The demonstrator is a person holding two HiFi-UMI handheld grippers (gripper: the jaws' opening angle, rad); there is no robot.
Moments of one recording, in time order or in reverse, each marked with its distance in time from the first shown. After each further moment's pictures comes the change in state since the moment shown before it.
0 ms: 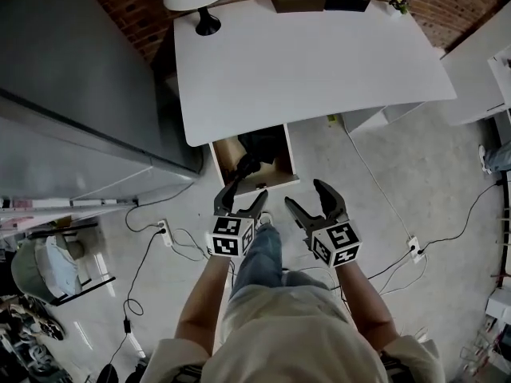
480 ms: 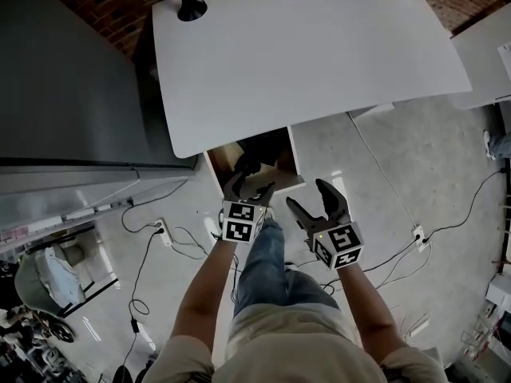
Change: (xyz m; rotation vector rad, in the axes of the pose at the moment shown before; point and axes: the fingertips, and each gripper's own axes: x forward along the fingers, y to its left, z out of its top) left arm 0.108 0.036 -0.055 0.087 0.175 -0.061; right arm 0.061 -0.036 -0.044 0.056 0.080 -0.041
